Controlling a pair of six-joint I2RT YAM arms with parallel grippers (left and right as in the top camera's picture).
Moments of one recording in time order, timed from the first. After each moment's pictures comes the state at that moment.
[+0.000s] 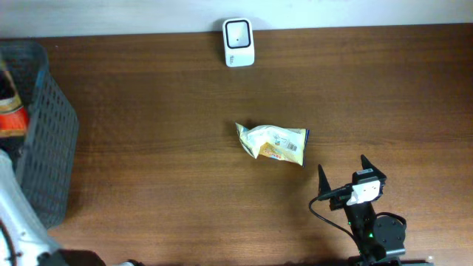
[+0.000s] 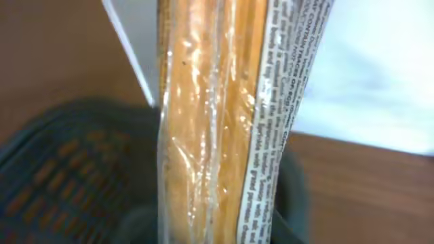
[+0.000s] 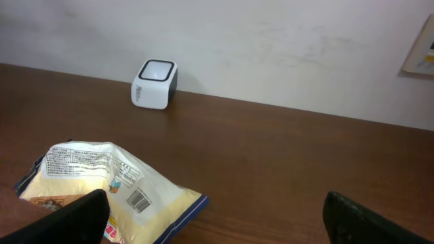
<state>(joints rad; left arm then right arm) 0.64 1.55 1.62 -0.48 0.29 0.18 0.09 0.01 0.01 -0.07 -0.07 -0.09</state>
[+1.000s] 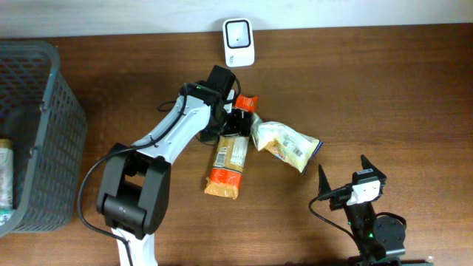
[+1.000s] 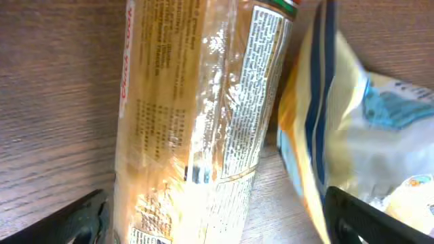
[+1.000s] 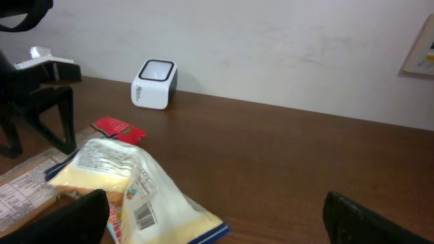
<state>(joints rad) -0.43 2.04 1.55 -0.86 0.26 -0.42 0.09 0.01 0.01 -0.07 -0.07 -0.09</state>
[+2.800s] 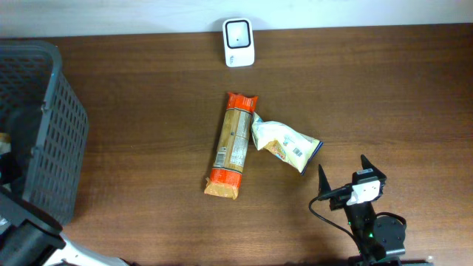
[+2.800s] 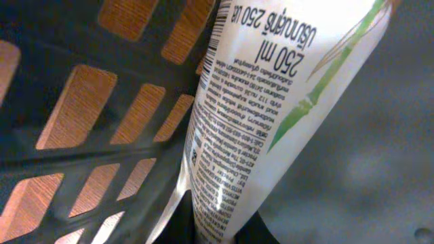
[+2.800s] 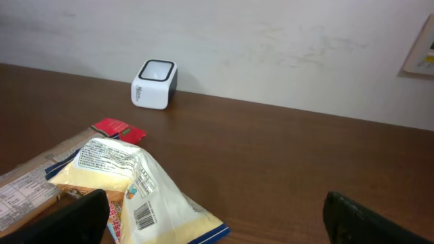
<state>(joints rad) 0.88 2.00 1.39 -0.45 -0.14 0.43 0.09 0.01 0.01 -0.07 -0.07 -0.09</state>
